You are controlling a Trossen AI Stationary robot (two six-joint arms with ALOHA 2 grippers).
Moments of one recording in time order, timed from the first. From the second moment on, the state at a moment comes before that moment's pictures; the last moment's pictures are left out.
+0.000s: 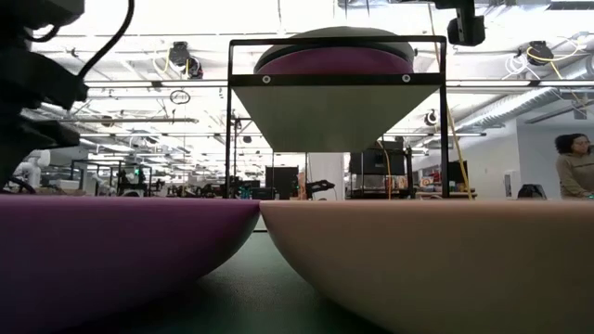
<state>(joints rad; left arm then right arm) -0.47 1.19 0.59 -0.77 0.14 -0.39 0.09 0.91 0.89 -0.39 0.10 1.05</state>
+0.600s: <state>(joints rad) -0.54 1.19 0.50 -0.68 0.14 -0.49 0.09 0.91 0.89 -0.40 0.10 1.01</state>
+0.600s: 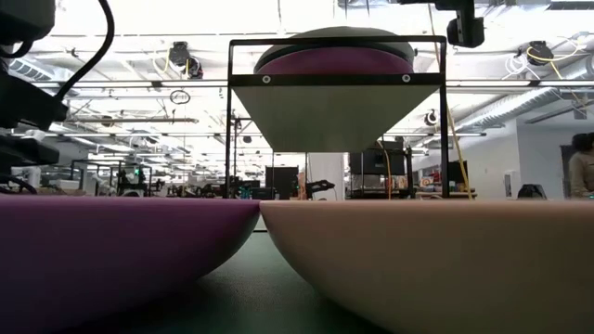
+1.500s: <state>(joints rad) -0.54 0.81 0.60 -0.93 0.11 -0.84 0.09 0.91 0.89 -0.47 0.10 1.01</state>
